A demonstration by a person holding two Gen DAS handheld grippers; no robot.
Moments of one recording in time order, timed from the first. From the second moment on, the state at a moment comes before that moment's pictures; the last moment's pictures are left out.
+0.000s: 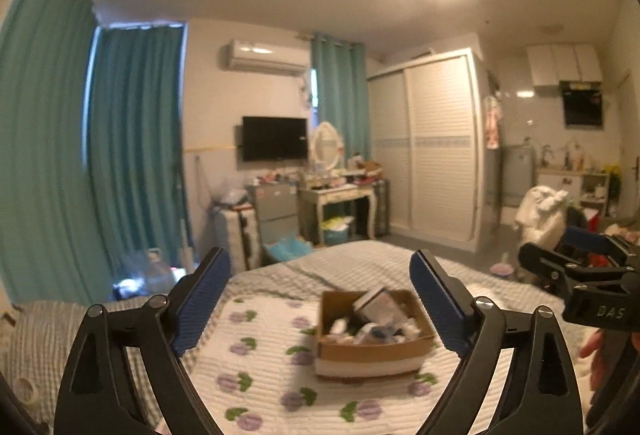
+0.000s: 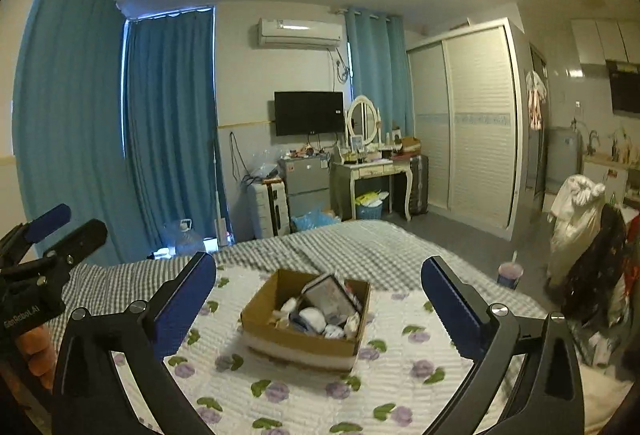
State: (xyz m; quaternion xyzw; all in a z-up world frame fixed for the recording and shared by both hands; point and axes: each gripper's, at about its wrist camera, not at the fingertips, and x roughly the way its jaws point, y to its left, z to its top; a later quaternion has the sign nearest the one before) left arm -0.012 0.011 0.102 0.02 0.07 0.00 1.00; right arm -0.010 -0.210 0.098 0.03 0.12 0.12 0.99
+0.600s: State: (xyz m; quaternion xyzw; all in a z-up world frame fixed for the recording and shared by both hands) left arm 0.061 -0.004 -0.008 0.02 0.19 0.00 0.98; right arm 0.086 -0.215 -0.030 0.06 0.21 0.11 0.97
